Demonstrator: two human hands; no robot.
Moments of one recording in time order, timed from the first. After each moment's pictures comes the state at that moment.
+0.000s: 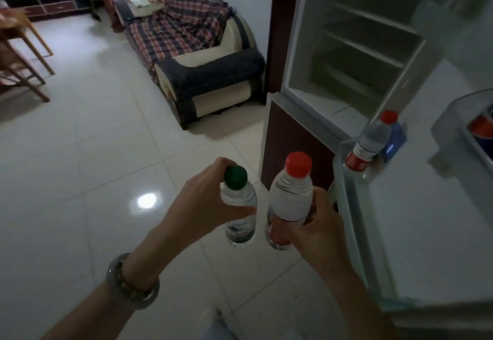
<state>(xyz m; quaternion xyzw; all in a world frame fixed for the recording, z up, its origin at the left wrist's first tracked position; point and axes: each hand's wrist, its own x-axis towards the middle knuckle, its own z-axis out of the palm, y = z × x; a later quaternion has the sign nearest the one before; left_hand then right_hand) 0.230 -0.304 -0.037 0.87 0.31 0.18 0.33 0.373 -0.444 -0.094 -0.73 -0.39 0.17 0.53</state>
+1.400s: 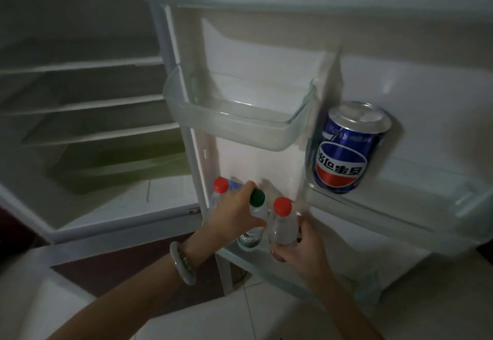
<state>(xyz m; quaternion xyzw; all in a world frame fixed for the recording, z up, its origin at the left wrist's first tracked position) 0.626 -0.275 -0.087 0.90 -0.33 0.01 0.28 0.520 -0.424 -0.152 -0.84 0.17 -0.15 0.50</state>
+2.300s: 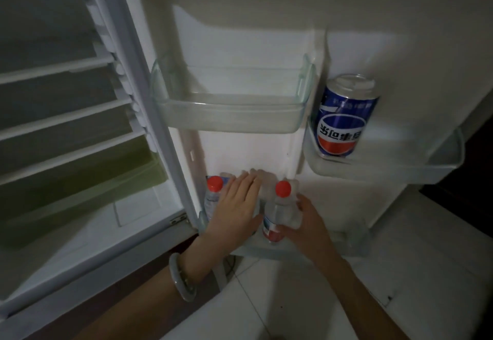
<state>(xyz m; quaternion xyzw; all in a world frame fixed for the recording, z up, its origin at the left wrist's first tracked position) 0.634 -0.249 -0.096 0.81 -0.54 0.13 0.16 0.513 -0.382 -0.131 -0.82 0.29 -0.18 0.45</state>
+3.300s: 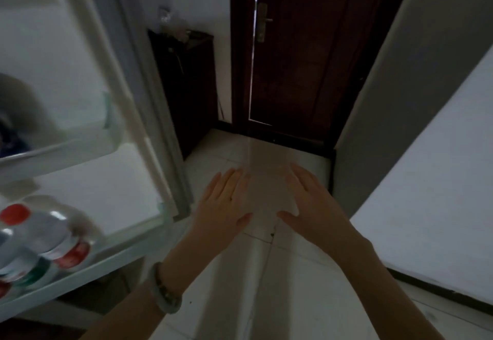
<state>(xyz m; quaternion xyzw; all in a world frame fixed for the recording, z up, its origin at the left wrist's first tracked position) 0.320 -0.462 -0.088 0.64 -0.74 0.13 0.14 0.132 -0.514 -0.048 -0.89 0.42 -0.14 0.09</state>
